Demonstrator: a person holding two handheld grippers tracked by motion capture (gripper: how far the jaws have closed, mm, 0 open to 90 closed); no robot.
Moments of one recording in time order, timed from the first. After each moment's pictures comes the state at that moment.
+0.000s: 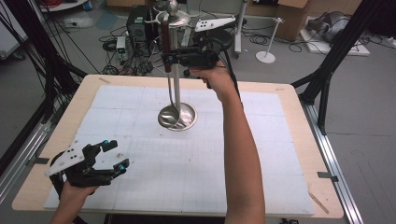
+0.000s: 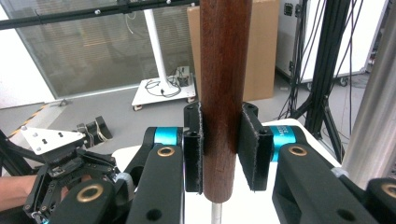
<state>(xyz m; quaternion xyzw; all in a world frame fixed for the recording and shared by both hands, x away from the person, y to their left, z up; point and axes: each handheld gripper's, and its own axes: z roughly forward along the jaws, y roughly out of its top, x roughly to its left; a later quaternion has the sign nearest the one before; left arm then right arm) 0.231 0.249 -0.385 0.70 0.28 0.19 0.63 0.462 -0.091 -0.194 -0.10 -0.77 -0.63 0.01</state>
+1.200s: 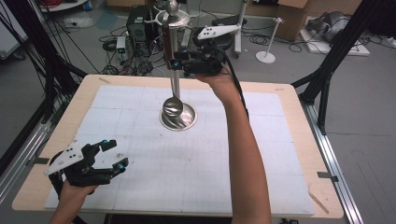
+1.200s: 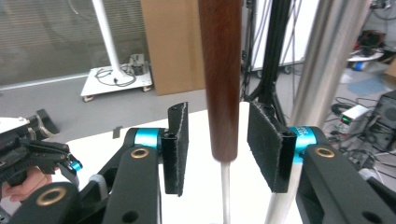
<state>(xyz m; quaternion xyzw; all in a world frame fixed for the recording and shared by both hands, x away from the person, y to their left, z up) 0.233 0.251 -0.386 0.69 0.29 0.19 0.63 0.442 -0.105 -0.202 -0.16 -0.79 -0.59 -0.09</state>
